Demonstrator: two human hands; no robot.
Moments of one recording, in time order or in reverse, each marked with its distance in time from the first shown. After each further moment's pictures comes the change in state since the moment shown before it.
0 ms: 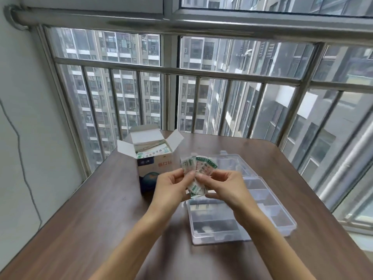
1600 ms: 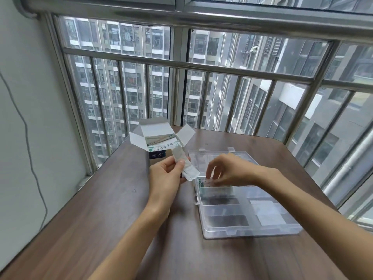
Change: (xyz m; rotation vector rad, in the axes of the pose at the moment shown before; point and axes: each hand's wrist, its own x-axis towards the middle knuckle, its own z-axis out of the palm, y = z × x) left_hand 0.012 -0.003 -0.025 -0.027 0.171 0.184; right_hand 0.054 -0.027 -0.012 -1.290 -0.473 -0.304
